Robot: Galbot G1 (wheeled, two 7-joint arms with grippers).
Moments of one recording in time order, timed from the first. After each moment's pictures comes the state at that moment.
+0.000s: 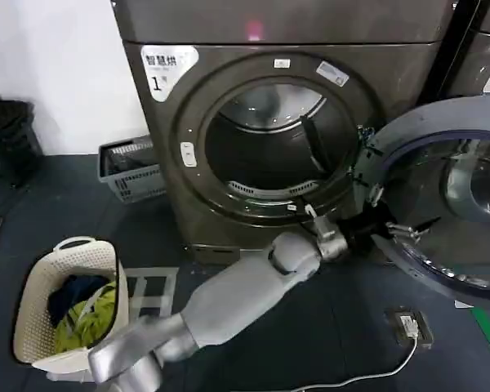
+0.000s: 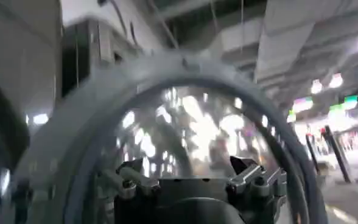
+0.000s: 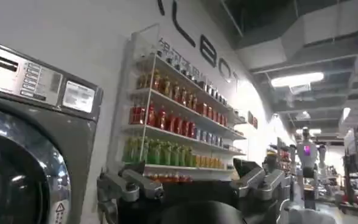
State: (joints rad) left arm 0.31 -1.61 0.54 -1.25 -0.55 -0.37 0.30; right arm -1.66 0.97 2.09 1.57 0.68 -0.11 -0.23
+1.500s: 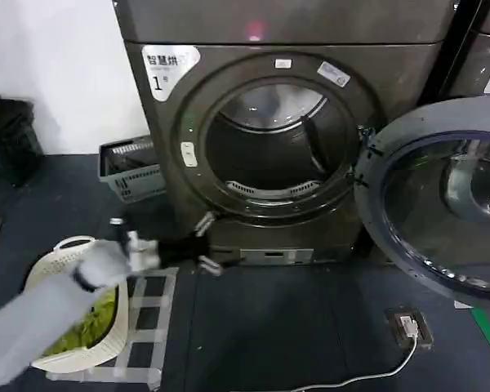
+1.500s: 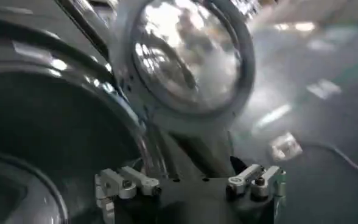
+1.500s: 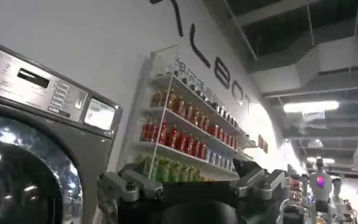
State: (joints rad) left arm 0.49 -0.65 0.30 -1.66 -0.31 -0.40 0.60; right arm -1.63 0.96 2.07 1.64 0.61 -0.09 -0.22
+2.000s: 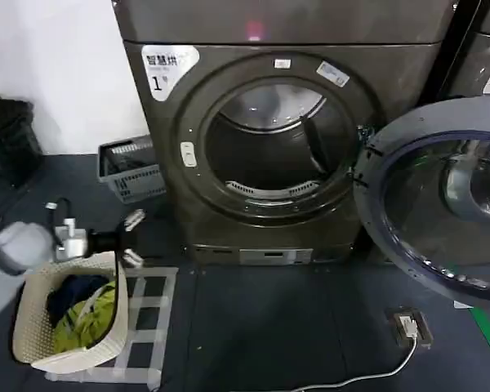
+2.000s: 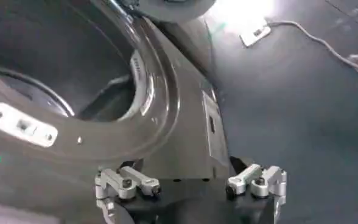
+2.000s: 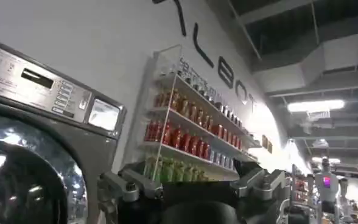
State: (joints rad) left arm 0.49 -0.44 0.18 -1.52 -0.20 -0.40 0.80; right arm -1.61 0.93 2.05 1.63 0.60 -0.09 -0.22
